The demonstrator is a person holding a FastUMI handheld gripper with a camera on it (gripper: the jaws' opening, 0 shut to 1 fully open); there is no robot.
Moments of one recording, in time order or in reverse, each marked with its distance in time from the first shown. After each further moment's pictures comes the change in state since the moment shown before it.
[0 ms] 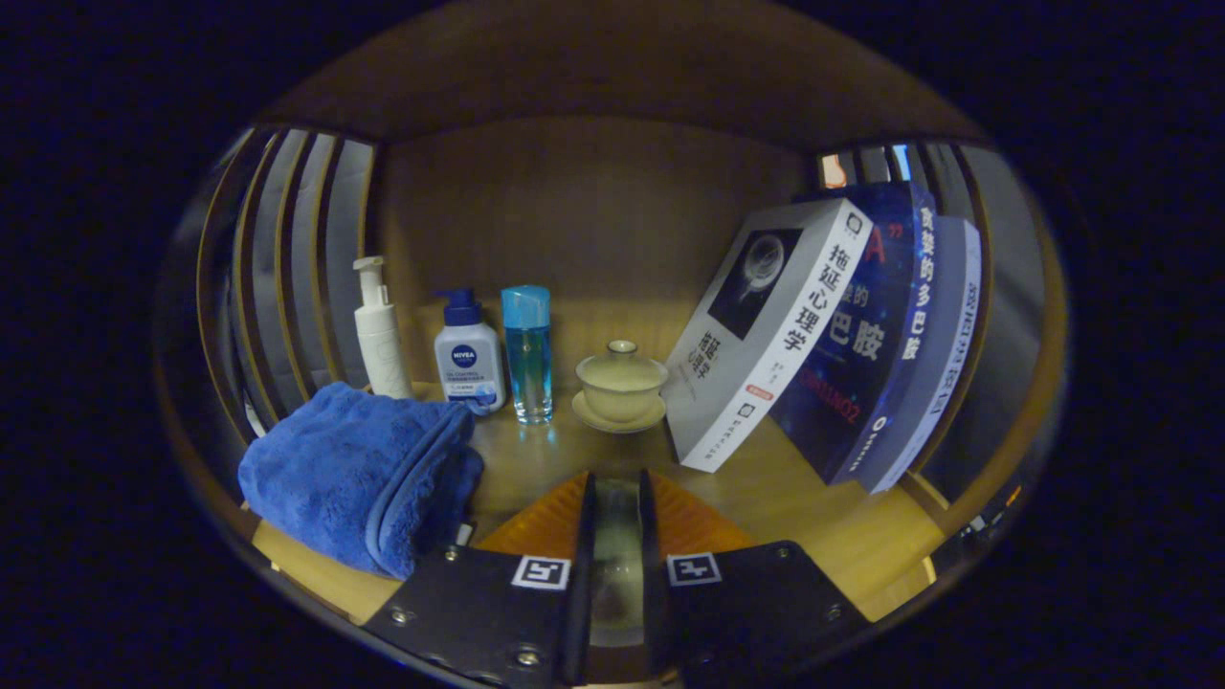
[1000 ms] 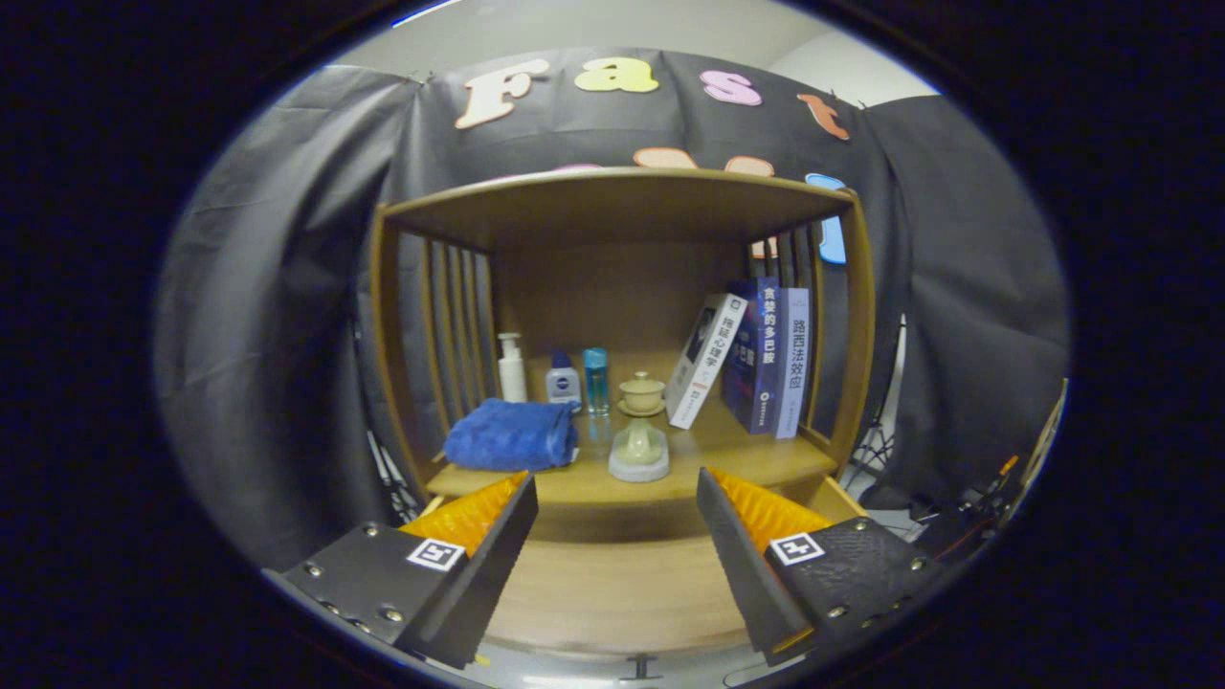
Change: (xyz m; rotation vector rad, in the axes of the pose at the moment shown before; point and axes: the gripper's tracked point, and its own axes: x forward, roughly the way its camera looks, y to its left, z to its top) arm -0.299 -0.011 -0.023 0.121 -0.169 0.155
